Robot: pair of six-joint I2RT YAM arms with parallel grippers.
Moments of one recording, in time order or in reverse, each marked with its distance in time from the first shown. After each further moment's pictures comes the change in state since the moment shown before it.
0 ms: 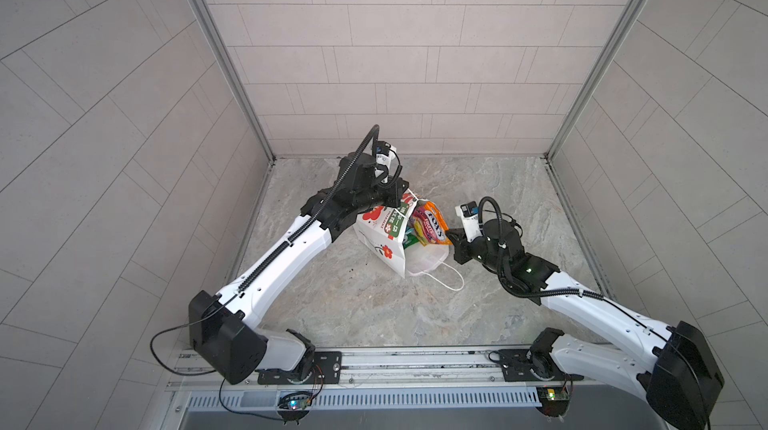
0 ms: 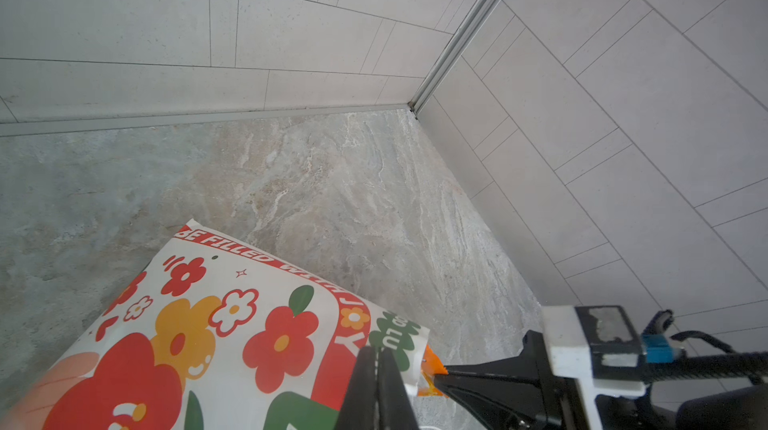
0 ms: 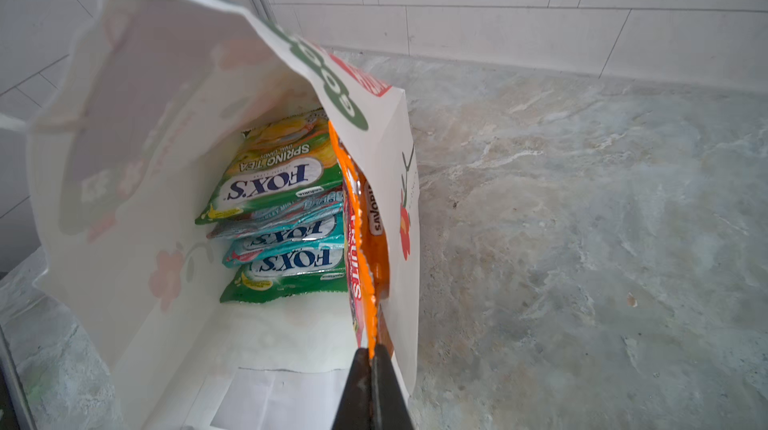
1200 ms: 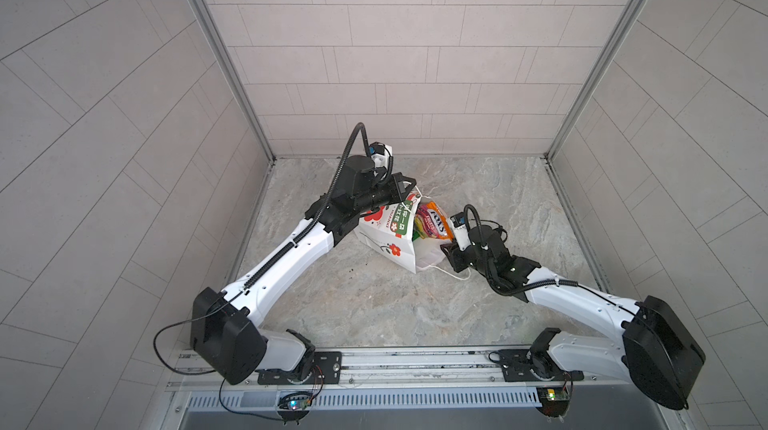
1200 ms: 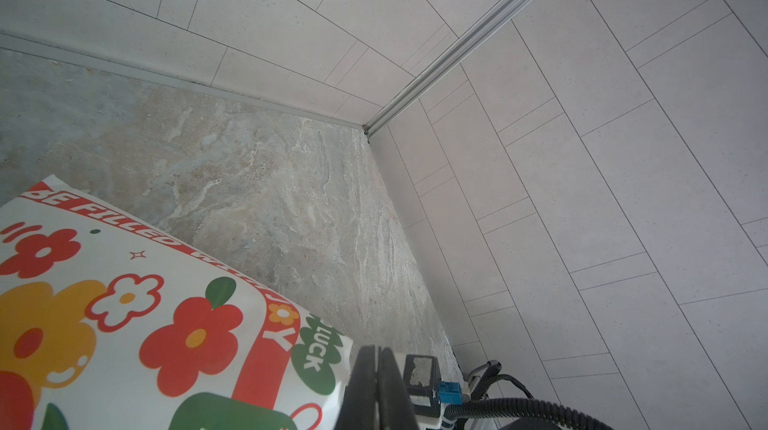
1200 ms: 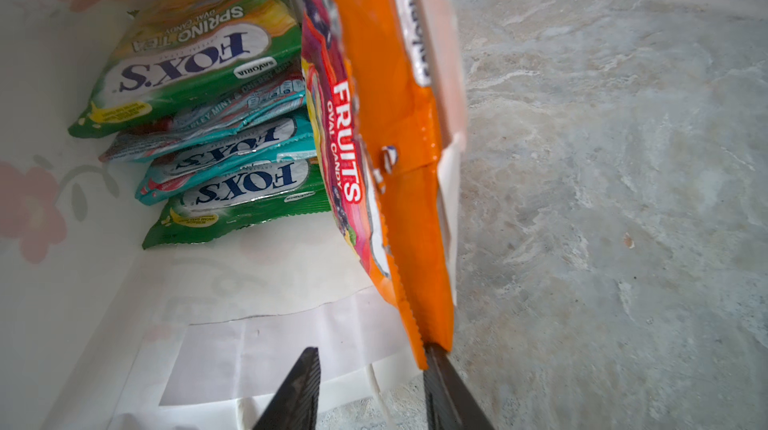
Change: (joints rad) left arm 0.002 -0.001 -0.082 0.195 0.081 -0.299; right arm 0.015 0.132 -0.049 0.025 0.090 -0.056
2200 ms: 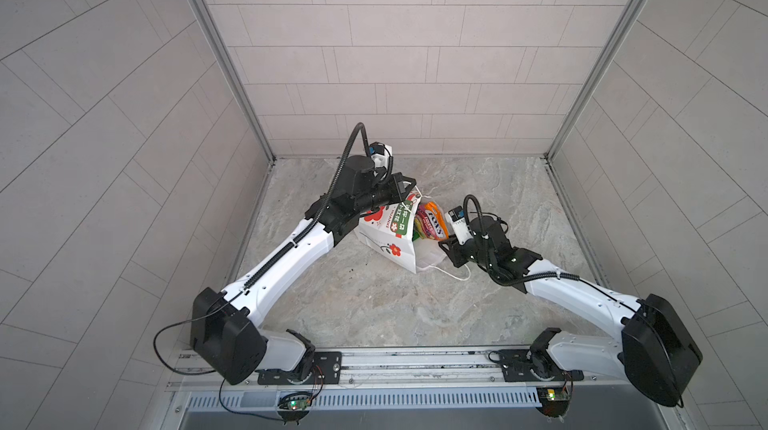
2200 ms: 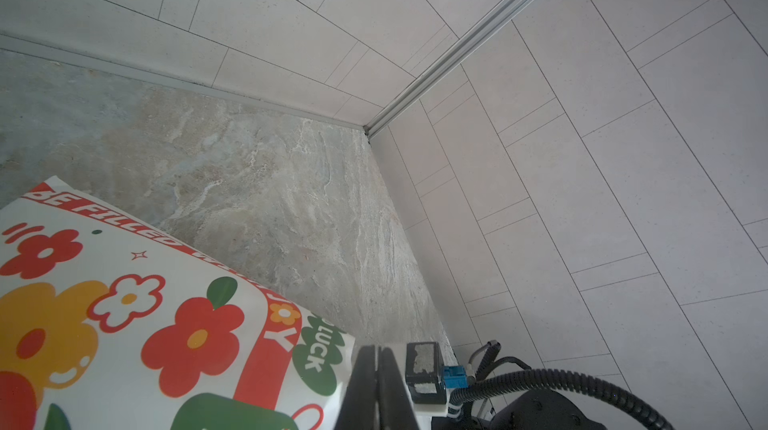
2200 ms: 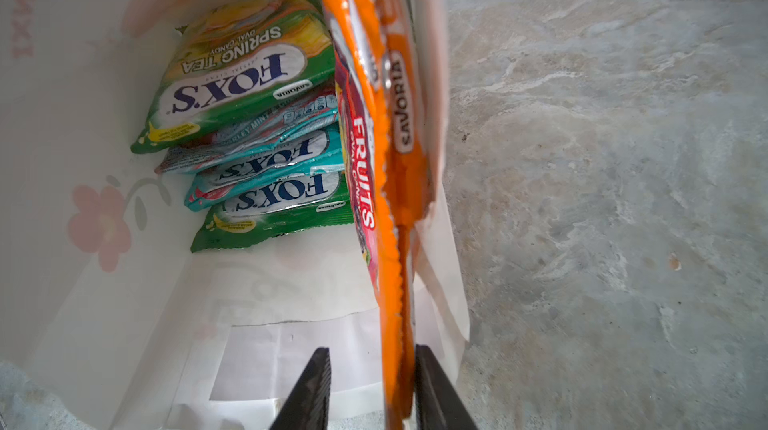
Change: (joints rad) left arm 0.000 0.000 0.000 0.000 -0.002 0.001; right arm -0.048 0.044 0.085 -0.064 -0.151 -0.008
